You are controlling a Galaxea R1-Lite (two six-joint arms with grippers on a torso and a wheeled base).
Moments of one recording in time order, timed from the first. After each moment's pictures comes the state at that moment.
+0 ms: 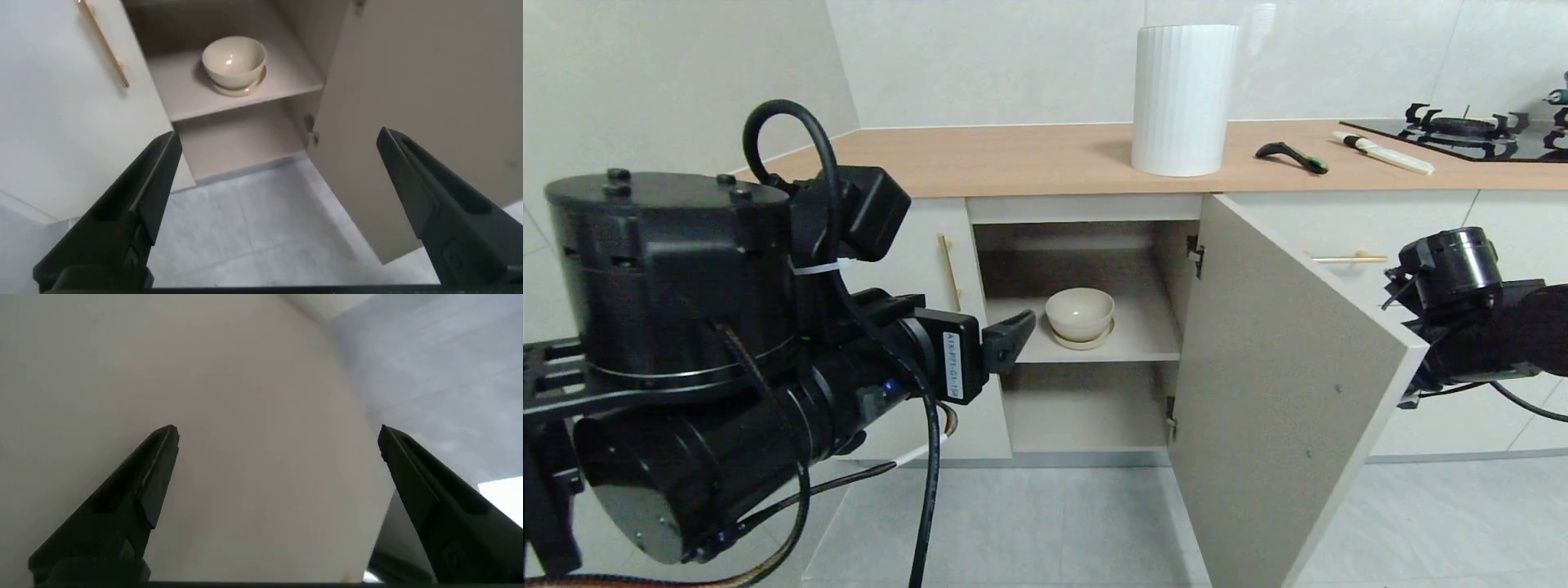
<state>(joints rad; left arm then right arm) -0.78 1.47 -0.89 -0.32 0.45 -0.18 0.14 1.81 -1.08 0.01 0.14 0.67</state>
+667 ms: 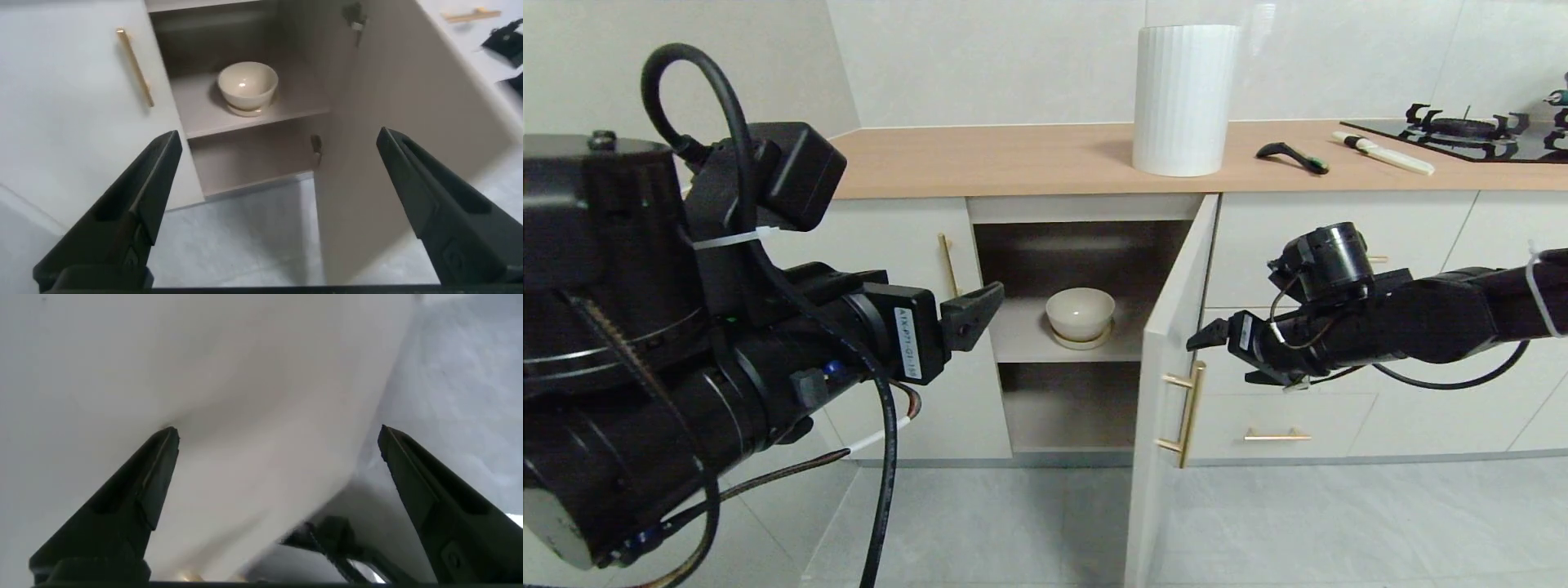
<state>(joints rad) -0.78 1.39 -0.89 -0.32 0.48 -0.14 0.34 1.97 -1.28 0.02 0.17 0.62</state>
